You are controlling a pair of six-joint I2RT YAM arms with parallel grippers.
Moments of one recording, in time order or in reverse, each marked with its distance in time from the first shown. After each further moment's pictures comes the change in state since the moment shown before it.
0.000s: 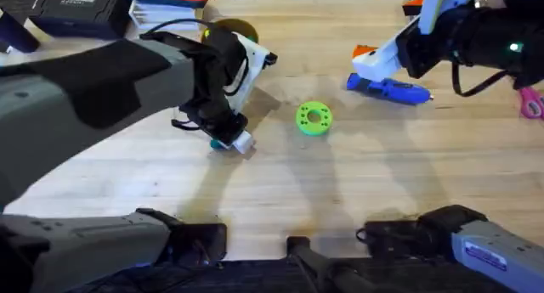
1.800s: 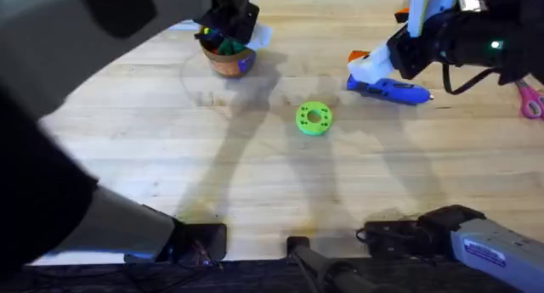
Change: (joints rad) left arm 0.000 0.210 0.514 0.219 -0.412 -0.219; right arm 0.000 0.056 0.000 0.000 0.000 -0.001
